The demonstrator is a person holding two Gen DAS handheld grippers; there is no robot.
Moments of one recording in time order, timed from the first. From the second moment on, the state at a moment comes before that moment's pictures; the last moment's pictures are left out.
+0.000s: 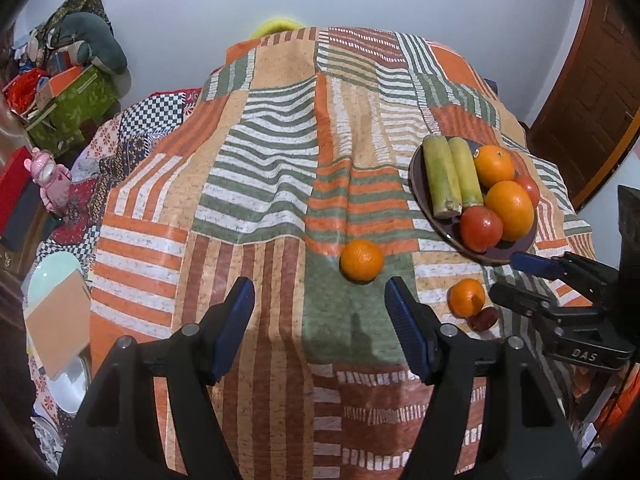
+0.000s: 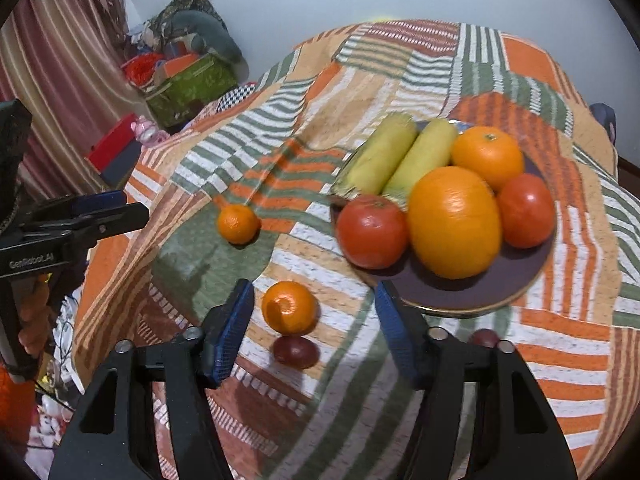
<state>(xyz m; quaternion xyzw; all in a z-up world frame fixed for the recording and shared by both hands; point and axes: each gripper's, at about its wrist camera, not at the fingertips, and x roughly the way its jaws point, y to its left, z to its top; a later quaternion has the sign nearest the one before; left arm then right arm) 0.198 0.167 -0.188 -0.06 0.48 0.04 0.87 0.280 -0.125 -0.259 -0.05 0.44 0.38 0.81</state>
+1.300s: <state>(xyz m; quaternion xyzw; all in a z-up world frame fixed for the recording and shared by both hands) 0.263 0.135 -0.247 -0.03 0.54 0.01 0.84 0.289 -0.168 -0.223 -0.04 0.38 0.37 0.85</state>
